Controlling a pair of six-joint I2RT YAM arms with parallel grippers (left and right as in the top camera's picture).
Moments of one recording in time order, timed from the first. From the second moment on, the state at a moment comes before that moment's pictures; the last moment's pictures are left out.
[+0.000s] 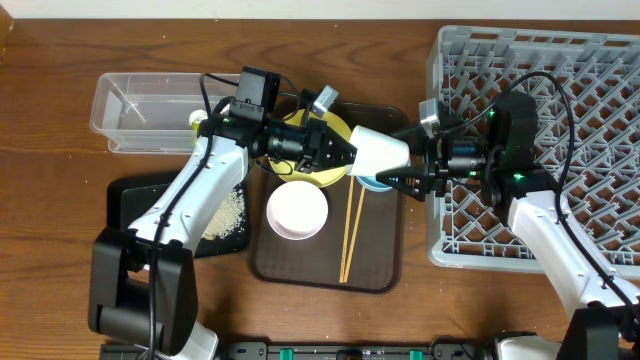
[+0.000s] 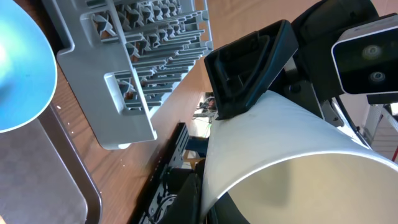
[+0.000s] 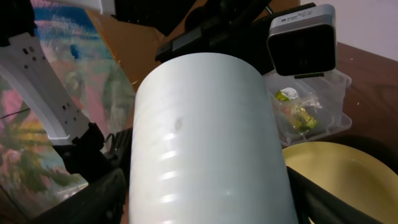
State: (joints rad) left arm -0.28 1.72 1.24 -0.51 1.31 -0.44; right arm 0.13 1.46 0.88 0.07 -1.37 -0.14
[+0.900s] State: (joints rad) left arm -0.22 1.72 1.24 -0.77 0.90 -0.39; right arm 0.12 1.46 0.88 0.02 -1.09 0.01
